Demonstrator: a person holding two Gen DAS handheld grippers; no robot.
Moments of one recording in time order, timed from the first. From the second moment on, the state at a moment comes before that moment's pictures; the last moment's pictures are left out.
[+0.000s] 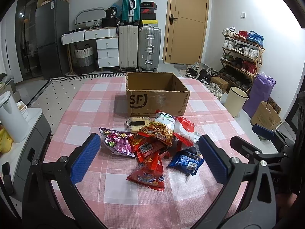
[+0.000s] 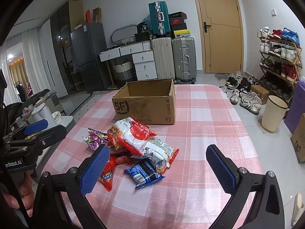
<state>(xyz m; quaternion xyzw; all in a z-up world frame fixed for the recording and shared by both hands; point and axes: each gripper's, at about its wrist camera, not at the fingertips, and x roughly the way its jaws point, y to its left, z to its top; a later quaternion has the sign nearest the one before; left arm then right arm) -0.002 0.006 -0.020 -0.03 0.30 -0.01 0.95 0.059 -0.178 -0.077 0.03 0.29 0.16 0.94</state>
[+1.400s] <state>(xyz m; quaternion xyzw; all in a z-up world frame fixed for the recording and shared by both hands) 0.014 0.020 -0.083 -0.06 0.37 -0.06 0.92 0.066 -0.181 -0.091 0.03 0.30 0.15 0.94</state>
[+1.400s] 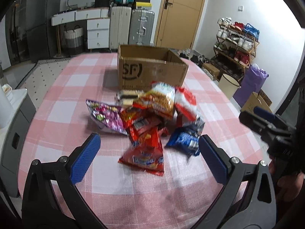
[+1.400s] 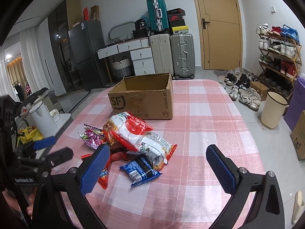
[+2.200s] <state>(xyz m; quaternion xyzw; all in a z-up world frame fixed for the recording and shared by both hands) 0.075 0.017 -0.163 -0.09 0.44 -0.11 0.88 0.100 -0.187 -0.138 0.05 0.35 0.15 0.92</state>
